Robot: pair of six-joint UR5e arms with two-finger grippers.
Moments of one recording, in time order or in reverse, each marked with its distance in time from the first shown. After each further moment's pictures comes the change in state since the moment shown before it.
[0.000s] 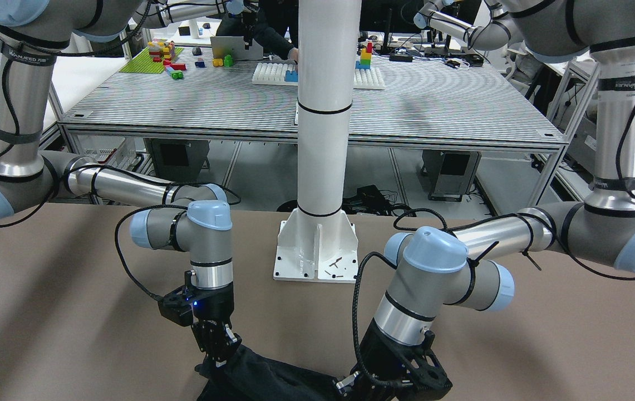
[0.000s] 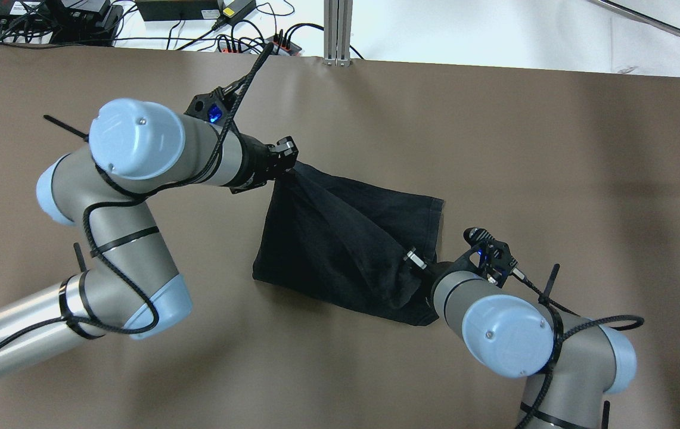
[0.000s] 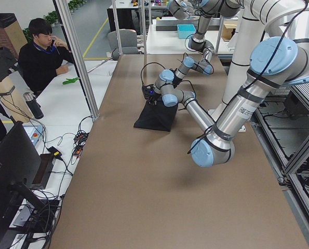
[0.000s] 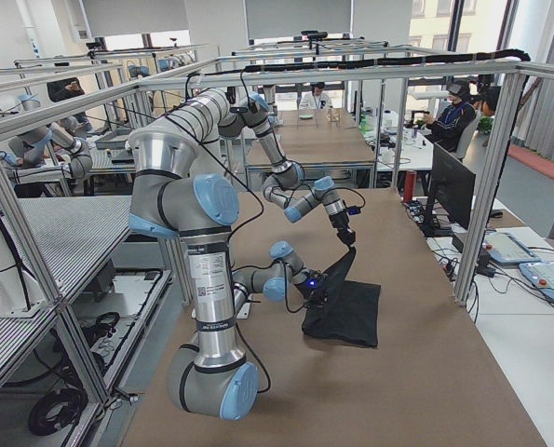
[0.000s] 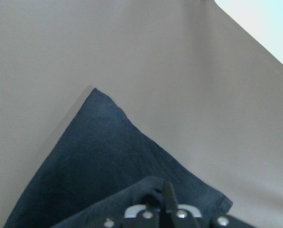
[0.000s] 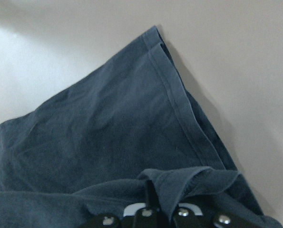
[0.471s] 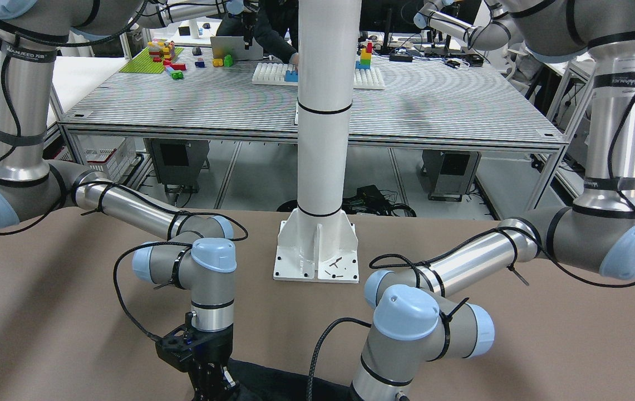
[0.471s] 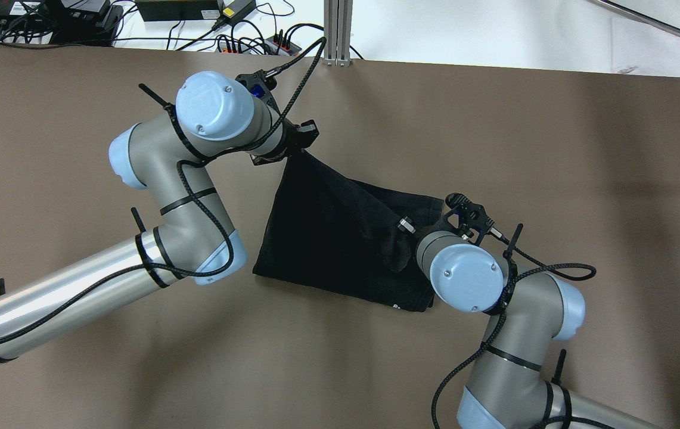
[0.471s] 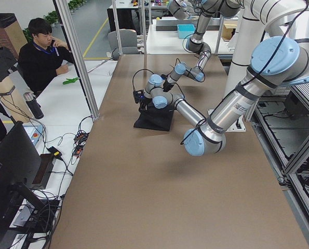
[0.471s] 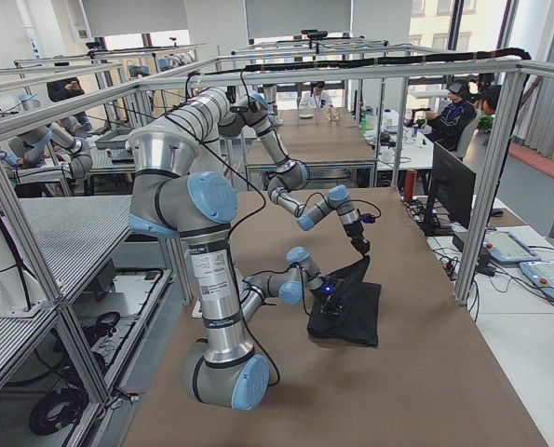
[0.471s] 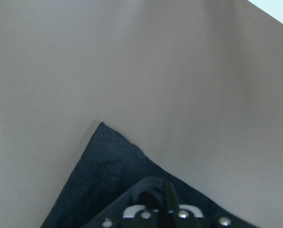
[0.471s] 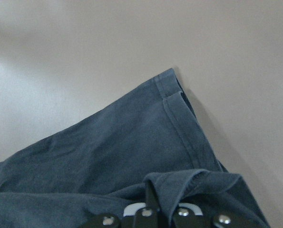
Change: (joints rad) left arm -0.011 -0.128 0.282 -0.028 0.009 0.123; right arm 0.066 0.094 -0.202 0.061 0.023 -0.072
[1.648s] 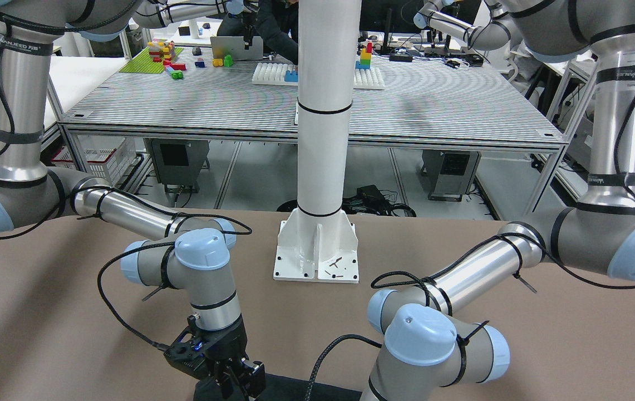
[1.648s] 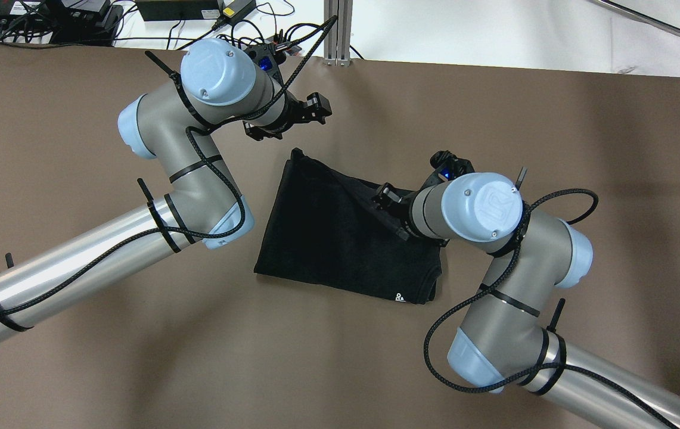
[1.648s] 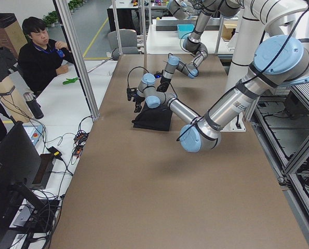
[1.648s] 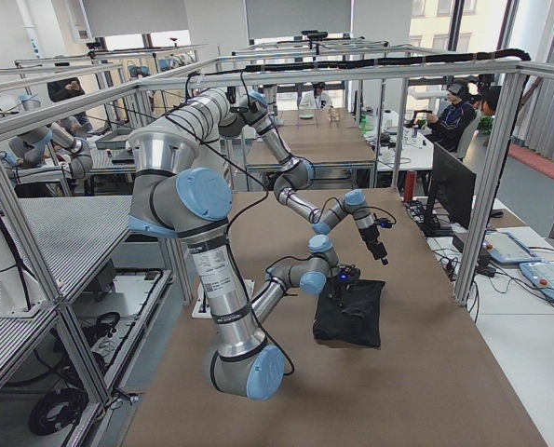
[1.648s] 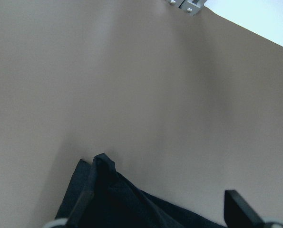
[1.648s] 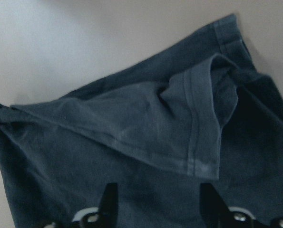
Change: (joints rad) left arm -0.057 -0.051 0.095 -0.088 -0.057 0.124; right arm 0.089 0.078 0.012 0.023 0.327 -0.108
